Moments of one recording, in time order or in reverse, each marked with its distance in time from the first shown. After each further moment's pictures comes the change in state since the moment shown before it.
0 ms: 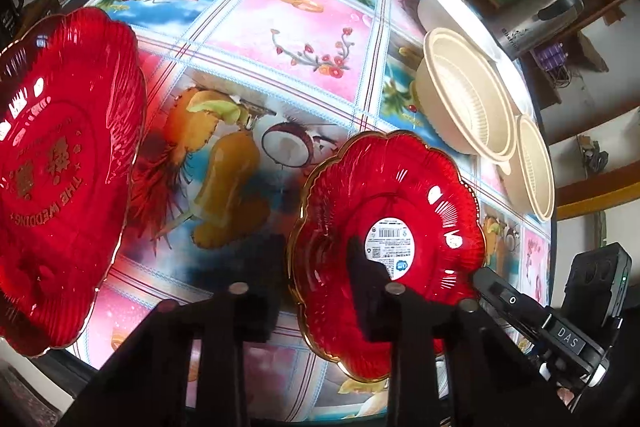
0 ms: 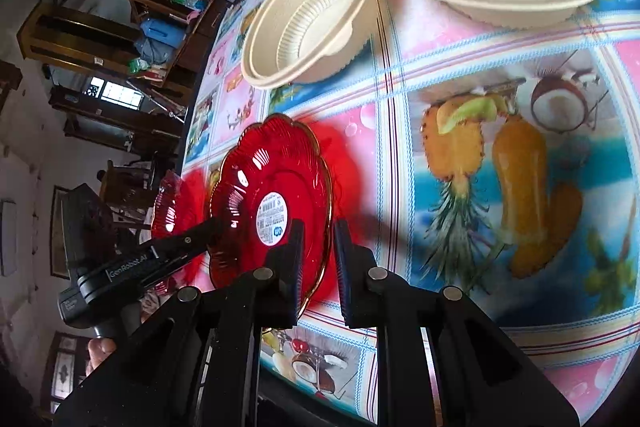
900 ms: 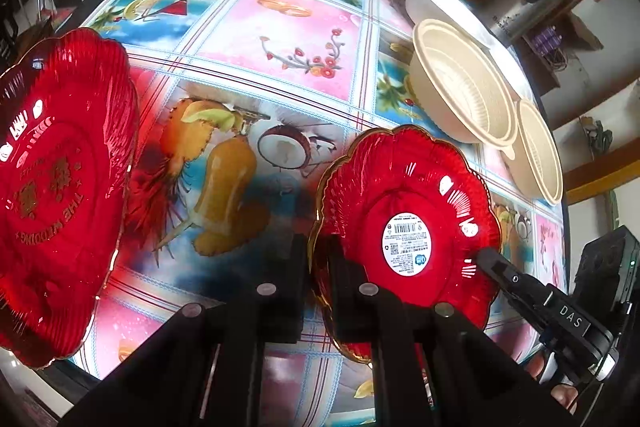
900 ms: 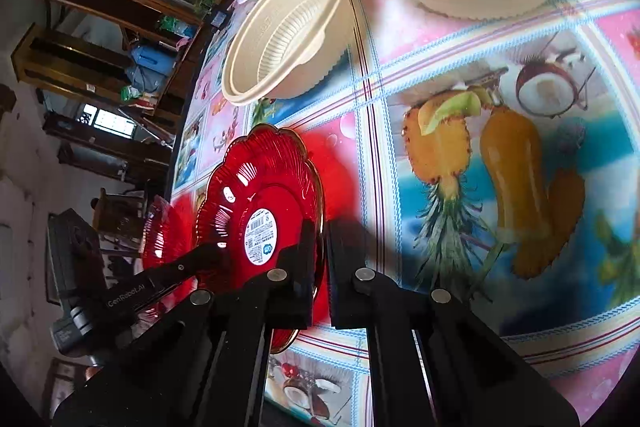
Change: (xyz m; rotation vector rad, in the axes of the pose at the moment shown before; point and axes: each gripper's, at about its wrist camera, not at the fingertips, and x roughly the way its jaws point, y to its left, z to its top) left arm 0.002 -0.007 -0.006 0.092 -0.032 0.035; right arm 0.000 -0.006 -0.009 0.029 -0.119 -0.041
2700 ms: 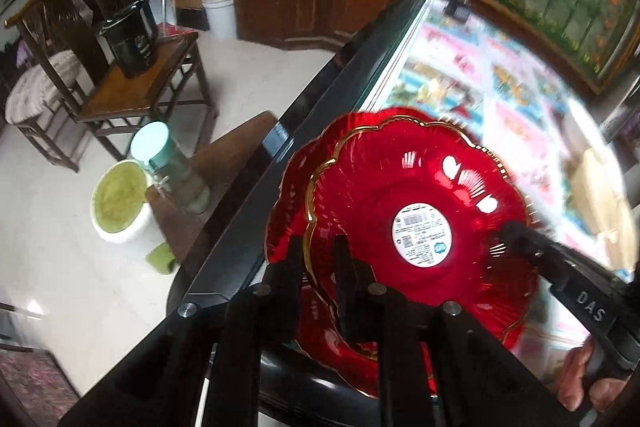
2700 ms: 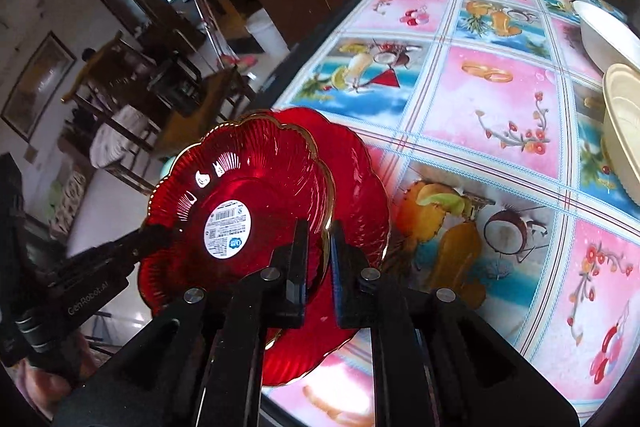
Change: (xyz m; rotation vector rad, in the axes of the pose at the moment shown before) left arm -0.108 0.185 -0.008 -0.163 -0.218 0.373; right arm 0.154 0.250 -0.051 -0.581 0.143 -0.096
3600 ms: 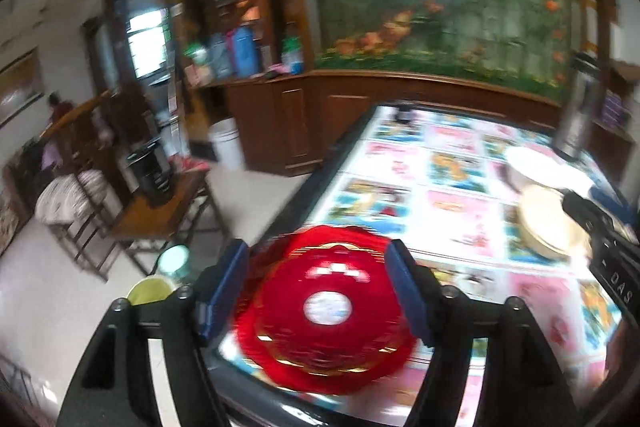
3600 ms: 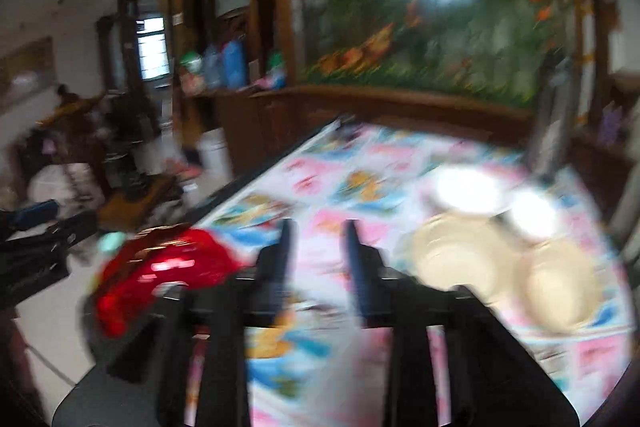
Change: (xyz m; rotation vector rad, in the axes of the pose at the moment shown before) left arm -0.113 -0.097 -0.033 0.172 -0.479 0.048; right arm -0.166 -0.034 -0.037 -0.203 -0.577 -0.340
